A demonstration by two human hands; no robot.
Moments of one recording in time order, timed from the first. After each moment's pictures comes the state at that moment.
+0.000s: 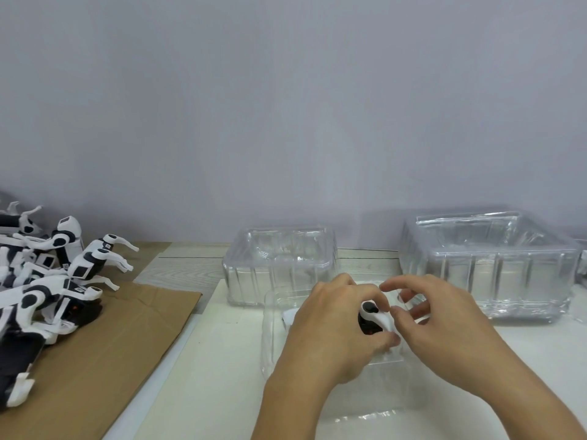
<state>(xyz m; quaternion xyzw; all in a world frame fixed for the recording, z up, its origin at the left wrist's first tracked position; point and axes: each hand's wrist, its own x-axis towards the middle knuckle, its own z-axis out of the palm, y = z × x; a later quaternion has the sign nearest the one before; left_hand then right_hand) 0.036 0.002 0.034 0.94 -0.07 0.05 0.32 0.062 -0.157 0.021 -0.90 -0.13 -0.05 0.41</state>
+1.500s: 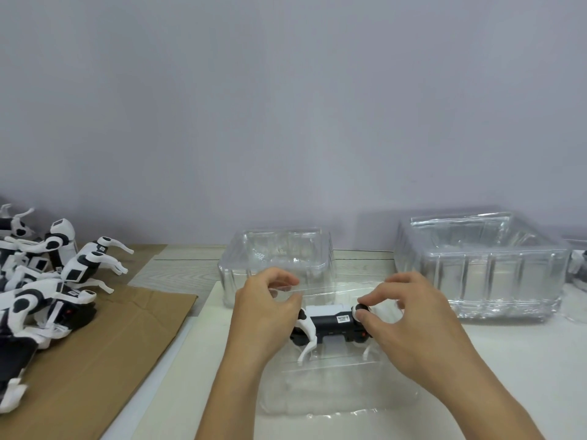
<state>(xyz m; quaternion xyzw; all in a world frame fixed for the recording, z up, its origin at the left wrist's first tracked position) 0.045 0.062 0.022 0.85 0.14 0.15 0.48 0.051 -0.130 0.026 -0.91 -0.07 -0.06 0.40</state>
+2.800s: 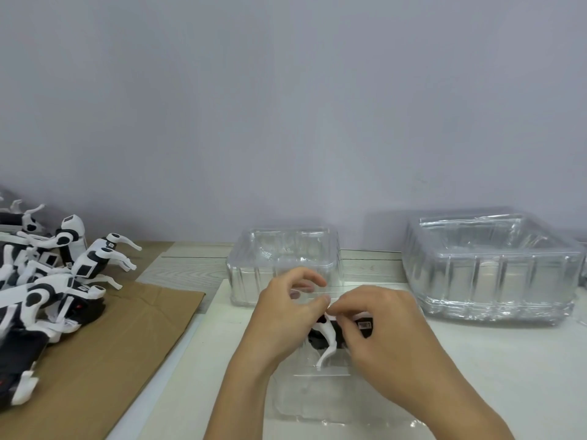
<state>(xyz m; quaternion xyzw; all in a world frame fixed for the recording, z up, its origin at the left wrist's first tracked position) 0.042 0.057 0.024 0.84 0.07 0.08 0.53 0.039 -0.101 0.030 -0.89 -0.23 -0.08 0.39</state>
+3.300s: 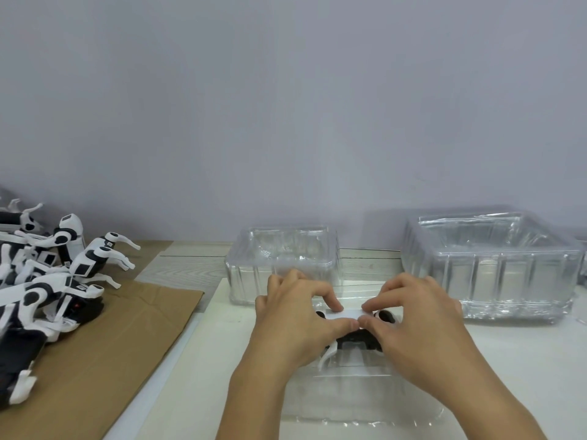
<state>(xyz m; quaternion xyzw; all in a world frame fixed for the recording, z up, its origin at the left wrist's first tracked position) 0.036 0.039 0.035 0.95 0.05 0.04 0.31 0.051 -0.124 0.027 -0.94 -0.10 -0.08 0.30</state>
